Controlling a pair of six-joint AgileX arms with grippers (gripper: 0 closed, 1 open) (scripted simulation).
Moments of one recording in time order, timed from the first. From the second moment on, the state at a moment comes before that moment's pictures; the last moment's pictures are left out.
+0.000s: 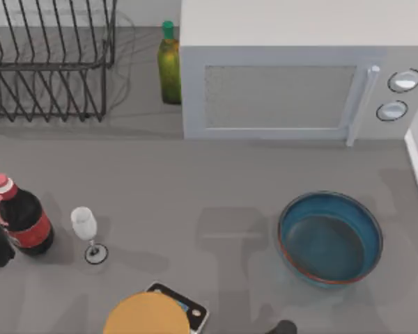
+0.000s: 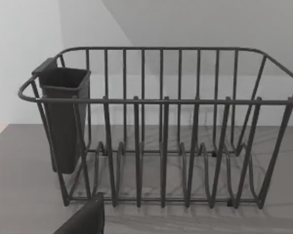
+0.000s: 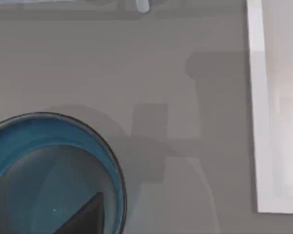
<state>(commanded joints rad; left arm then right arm) 0.00 0.00 0.00 0.00 0.00 0.00 0.19 0.89 0.68 -0.63 0.00 0.21</state>
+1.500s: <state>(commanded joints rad) 0.00 0.00 0.00 0.00 0.00 0.00 0.38 1.75 1.16 -0.97 0.00 0.39</state>
